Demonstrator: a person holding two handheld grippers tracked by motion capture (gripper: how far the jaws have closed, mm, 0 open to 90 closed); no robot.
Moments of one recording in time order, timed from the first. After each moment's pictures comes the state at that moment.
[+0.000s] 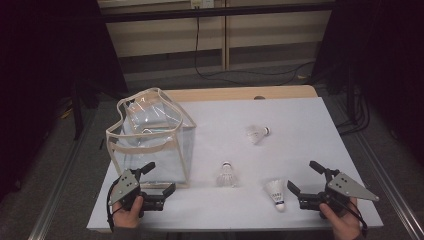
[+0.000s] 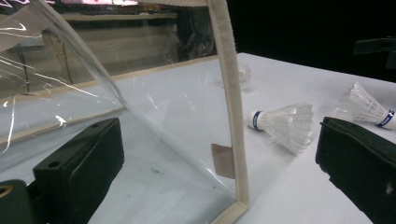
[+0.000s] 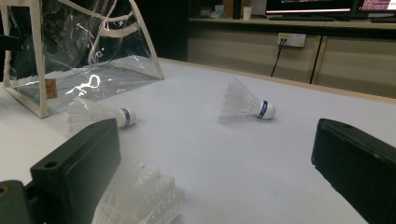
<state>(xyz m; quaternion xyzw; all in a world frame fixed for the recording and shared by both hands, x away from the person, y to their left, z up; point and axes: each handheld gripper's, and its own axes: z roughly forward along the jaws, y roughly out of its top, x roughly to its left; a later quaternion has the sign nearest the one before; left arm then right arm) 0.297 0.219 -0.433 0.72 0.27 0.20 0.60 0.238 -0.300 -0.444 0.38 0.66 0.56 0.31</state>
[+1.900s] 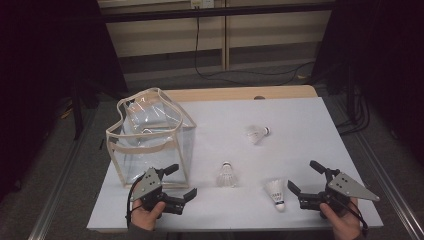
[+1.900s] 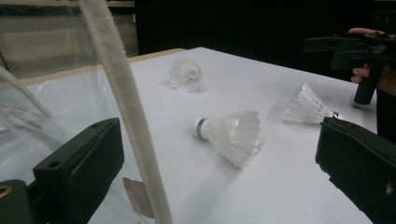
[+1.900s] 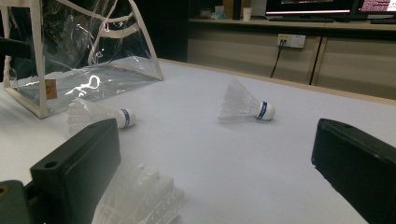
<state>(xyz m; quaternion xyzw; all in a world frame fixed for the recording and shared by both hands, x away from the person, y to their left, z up) 0.295 0.169 -0.428 0.74 0.24 0.14 0.61 0.238 -0.300 -0.444 0.38 0.66 0.57 0.31</state>
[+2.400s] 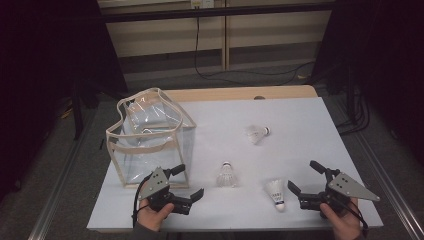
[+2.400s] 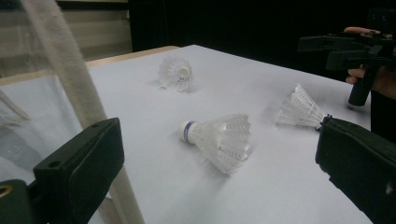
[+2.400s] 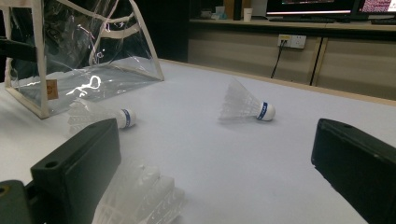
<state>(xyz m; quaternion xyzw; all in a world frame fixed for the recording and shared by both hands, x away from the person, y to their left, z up) 0.294 0.151 -0.428 0.75 0.24 0.13 0.60 0.238 -0.300 -0.443 0.38 0.66 0.57 0.31</state>
